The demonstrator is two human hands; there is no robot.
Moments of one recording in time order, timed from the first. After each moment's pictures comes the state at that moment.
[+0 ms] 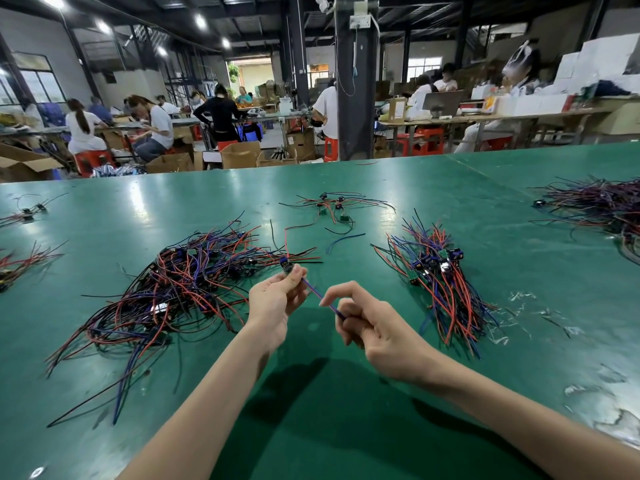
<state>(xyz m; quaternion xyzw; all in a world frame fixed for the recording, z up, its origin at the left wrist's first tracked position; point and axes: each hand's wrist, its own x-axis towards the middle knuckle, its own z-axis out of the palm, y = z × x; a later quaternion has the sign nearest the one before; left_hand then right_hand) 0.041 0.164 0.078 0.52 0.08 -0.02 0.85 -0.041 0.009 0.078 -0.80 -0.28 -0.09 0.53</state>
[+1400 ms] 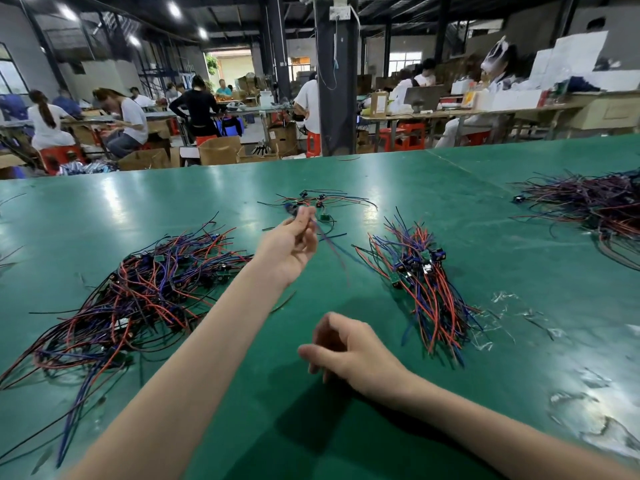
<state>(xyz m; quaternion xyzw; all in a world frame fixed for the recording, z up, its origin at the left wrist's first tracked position) 0.094 0.113 0.138 0.42 0.03 -0.14 0.90 -0.035 0.013 0.056 -0.80 -0.13 0.00 0.59</state>
